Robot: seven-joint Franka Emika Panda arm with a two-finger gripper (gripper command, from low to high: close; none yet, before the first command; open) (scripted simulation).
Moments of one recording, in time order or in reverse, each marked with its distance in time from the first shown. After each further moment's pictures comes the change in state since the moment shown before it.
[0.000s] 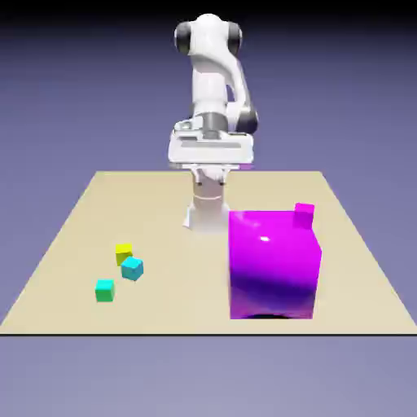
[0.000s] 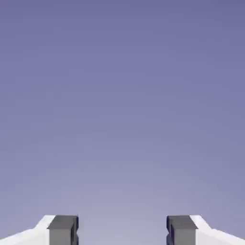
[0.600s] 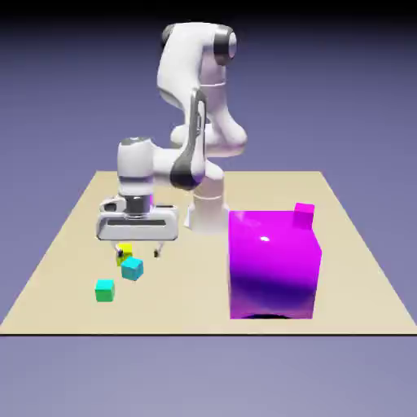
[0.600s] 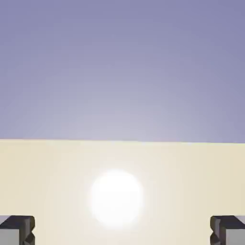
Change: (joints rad) arm 0.002 0.652 -0.409 0.305 0.284 -0.280 -0.616
